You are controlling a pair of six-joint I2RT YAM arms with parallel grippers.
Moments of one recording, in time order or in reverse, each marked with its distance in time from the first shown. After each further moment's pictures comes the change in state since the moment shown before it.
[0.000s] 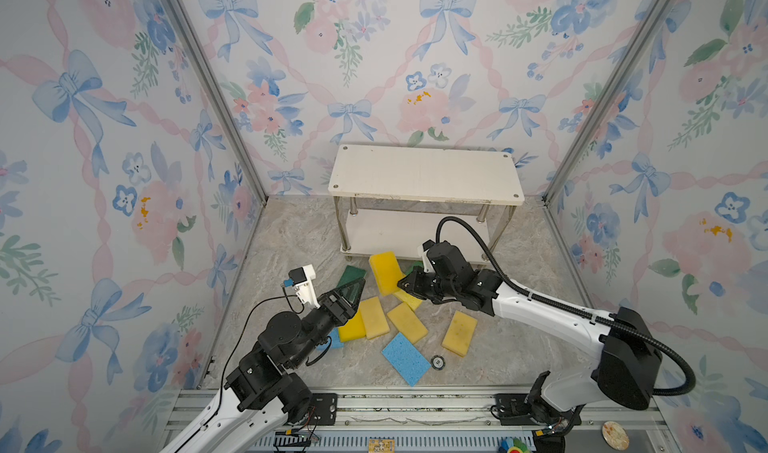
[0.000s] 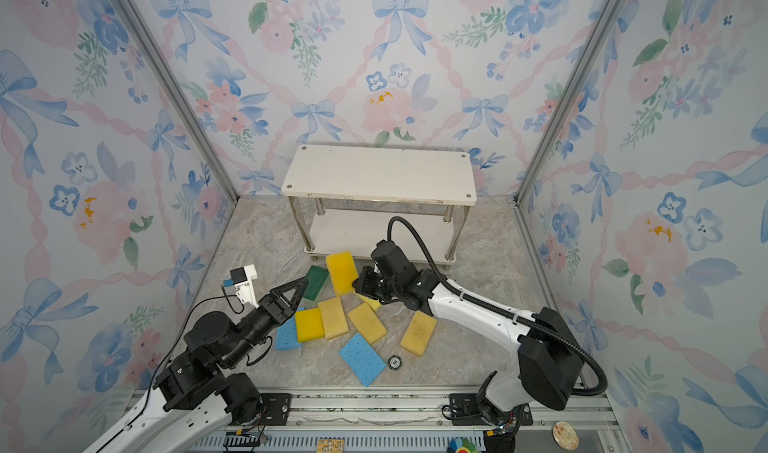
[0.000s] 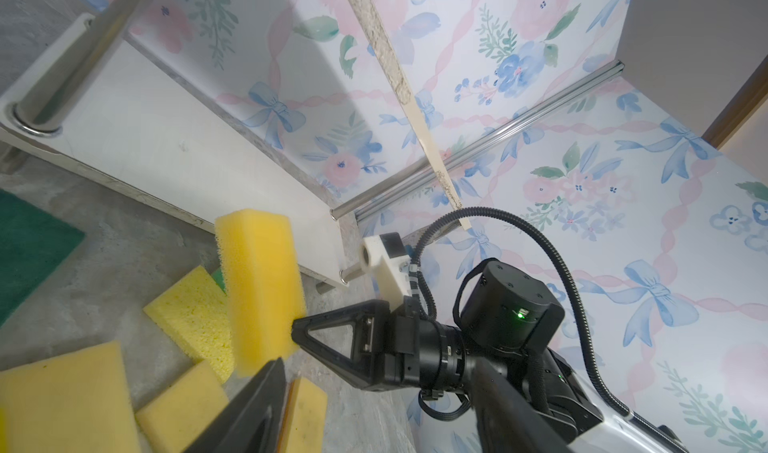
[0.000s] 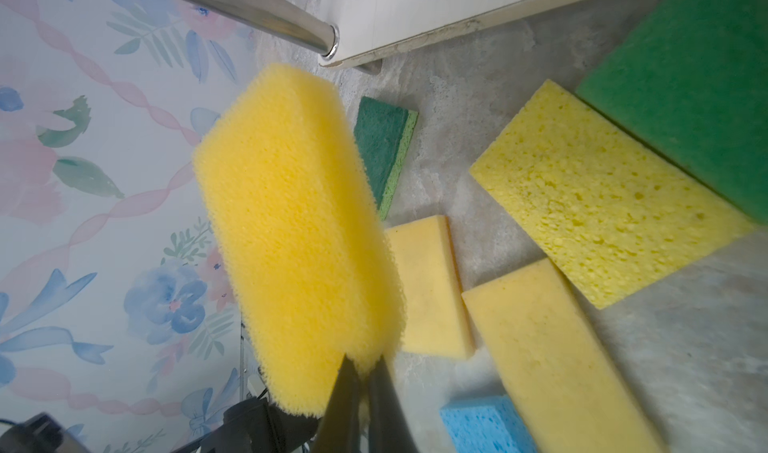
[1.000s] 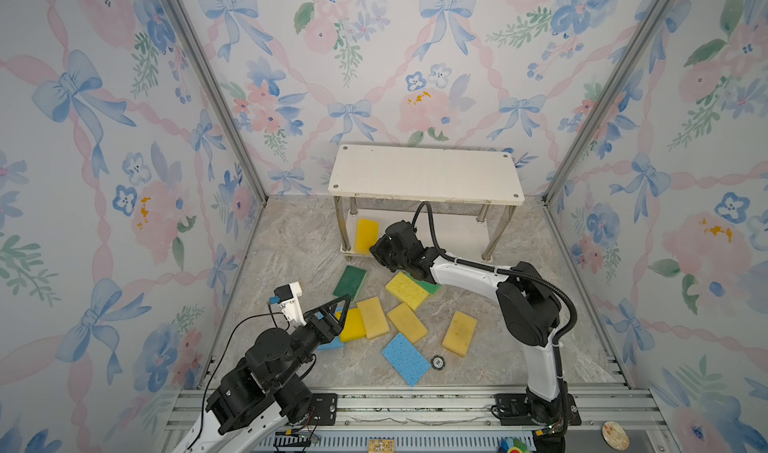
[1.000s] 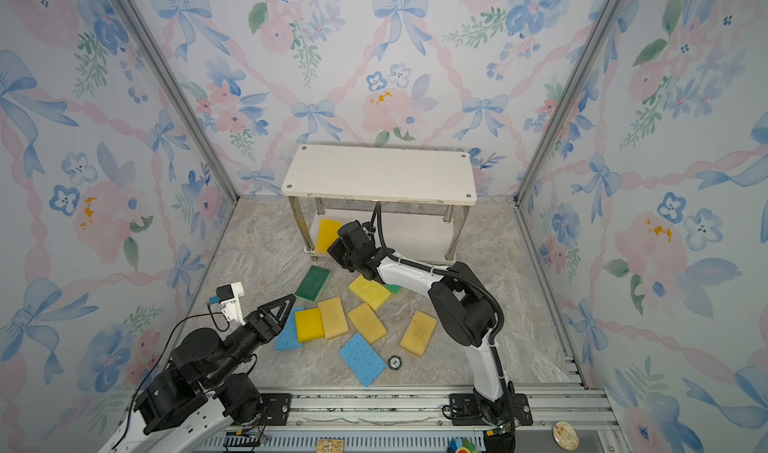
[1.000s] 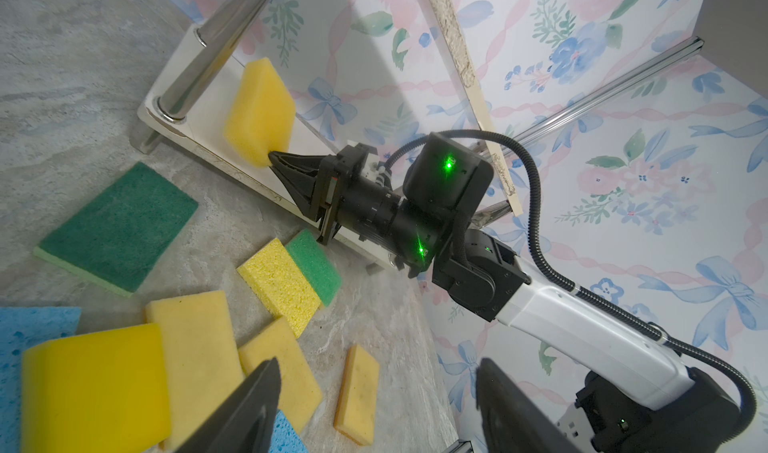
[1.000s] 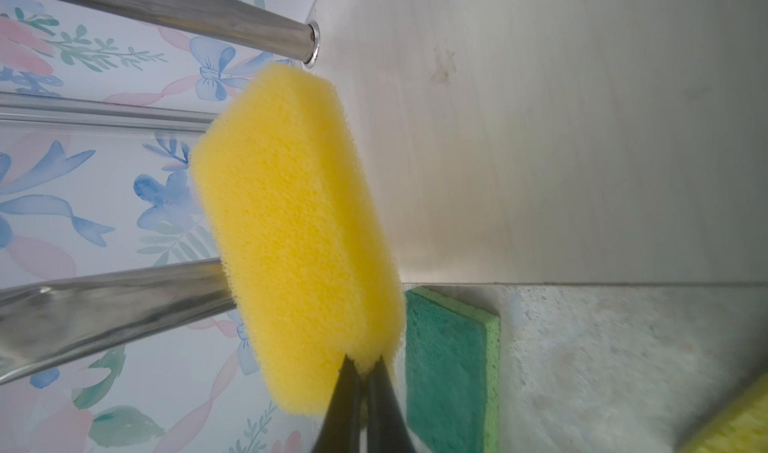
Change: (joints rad) left arm 0.000 -0.176 -0.014 -0.271 -0.044 0.002; right arm -0.035 0.559 0.465 0.212 0.178 0.293
